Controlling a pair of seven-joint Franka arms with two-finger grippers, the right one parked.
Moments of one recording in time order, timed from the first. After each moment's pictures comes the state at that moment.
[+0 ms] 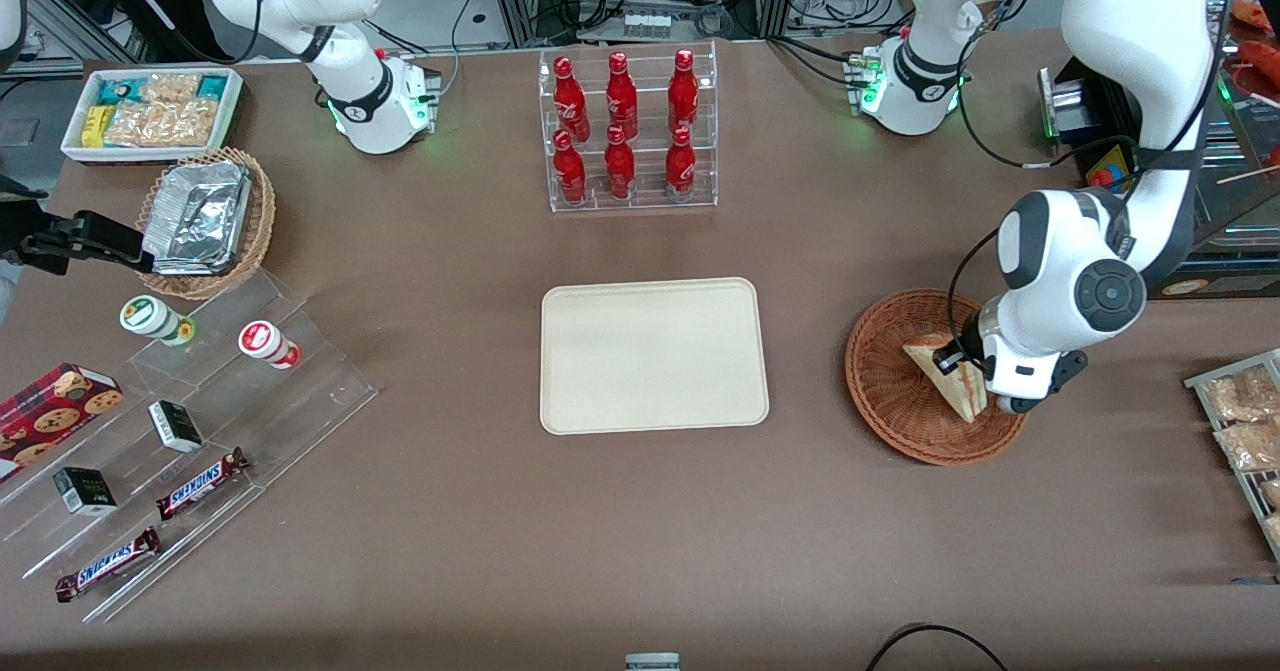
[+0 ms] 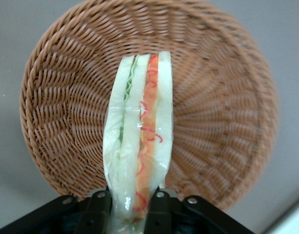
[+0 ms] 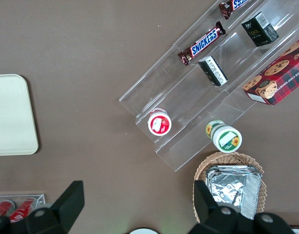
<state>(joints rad) -0.06 0.29 -0.07 -1.97 -0.03 2.13 -0.67</state>
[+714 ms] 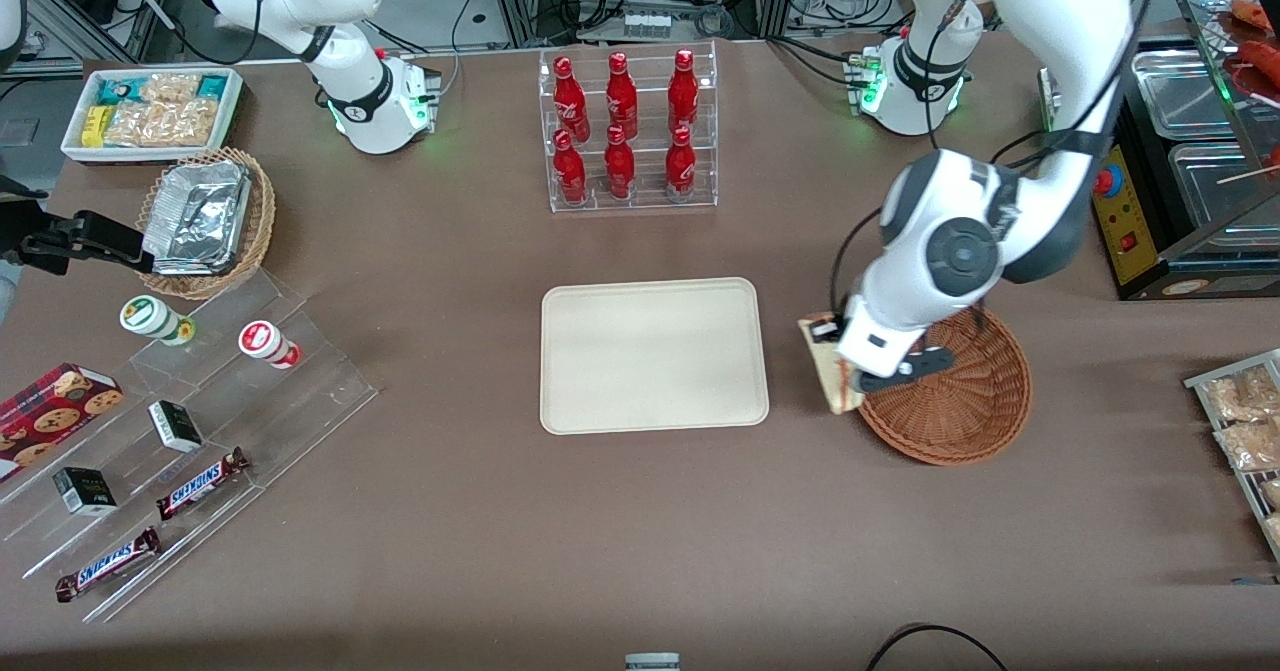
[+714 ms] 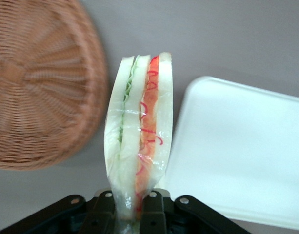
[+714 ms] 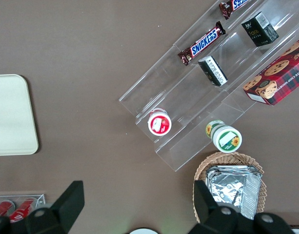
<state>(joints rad) -0.17 0.34 -0.30 -1.82 -0.03 2.04 -0.68</state>
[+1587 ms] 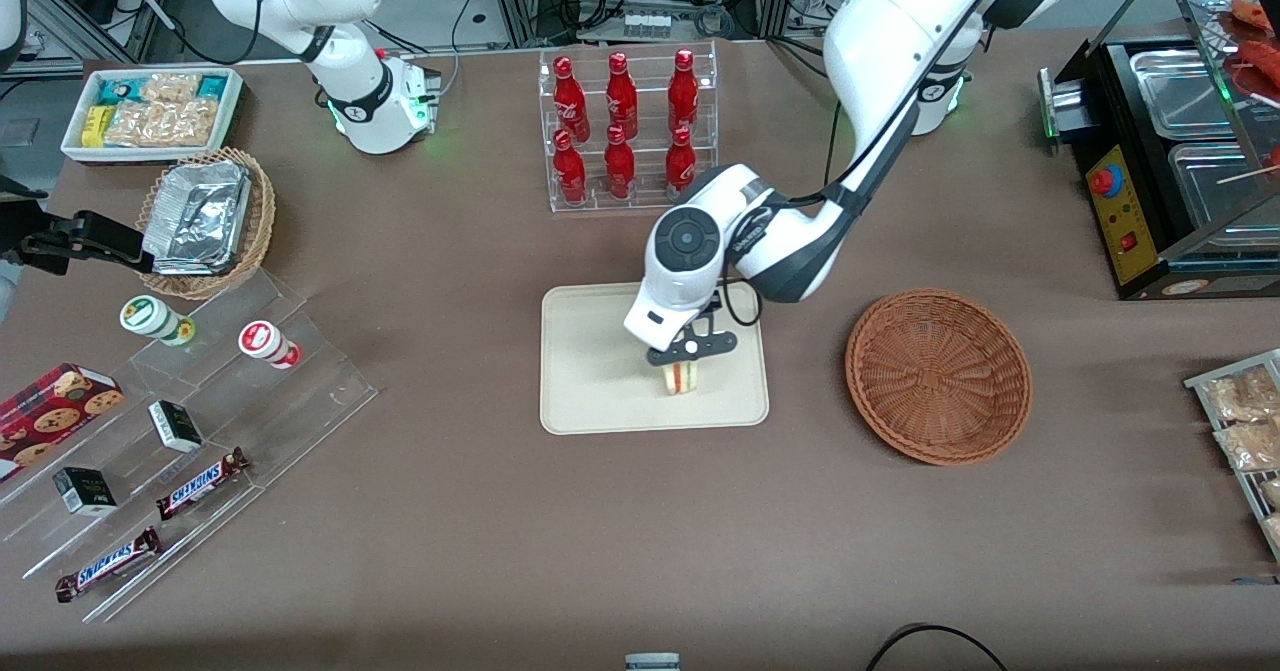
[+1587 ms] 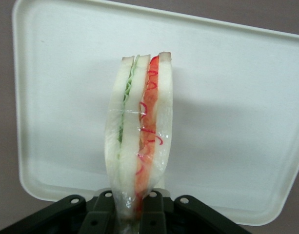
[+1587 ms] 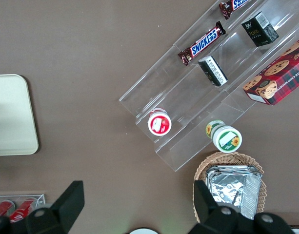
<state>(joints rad) -0.52 0.67 -0.31 -1.52 0.09 2.11 -1.01</state>
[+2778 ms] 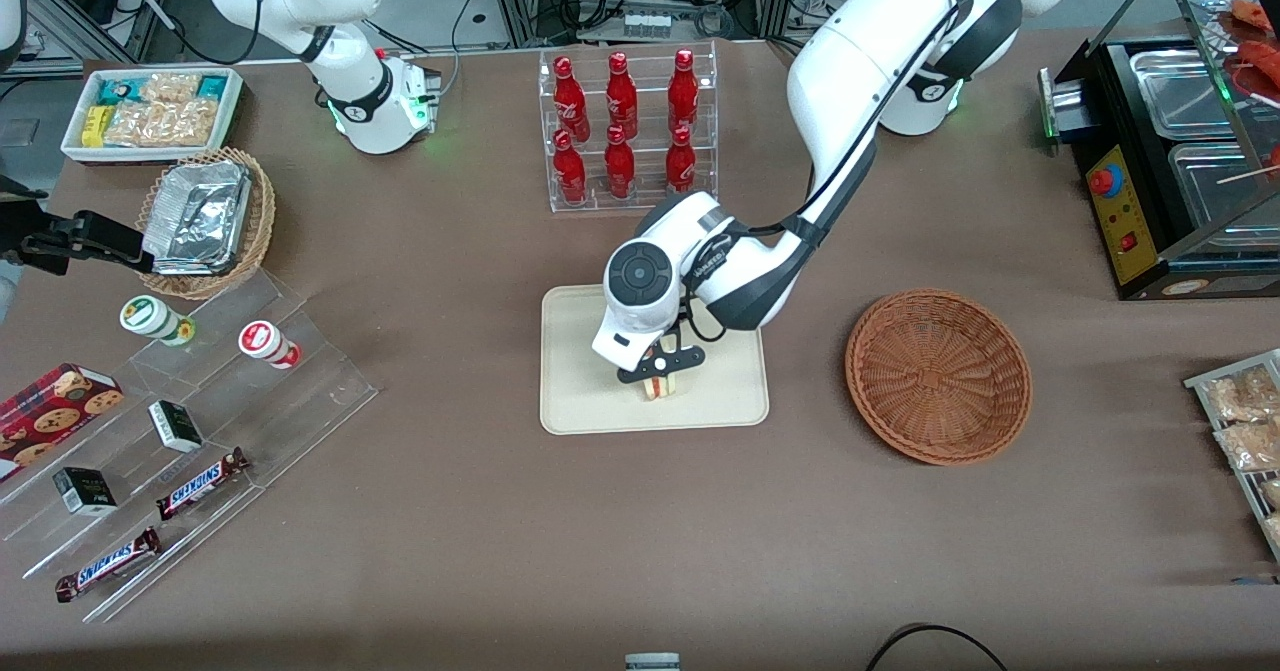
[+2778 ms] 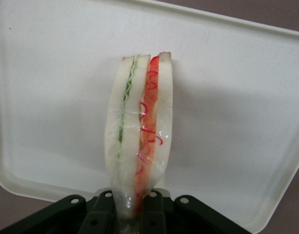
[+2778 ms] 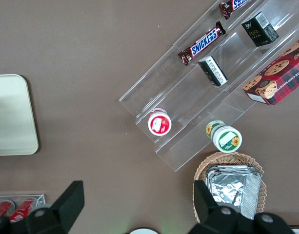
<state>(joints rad) -0.57 0.86 -0.29 -1.23 0.09 1.93 -1.06</state>
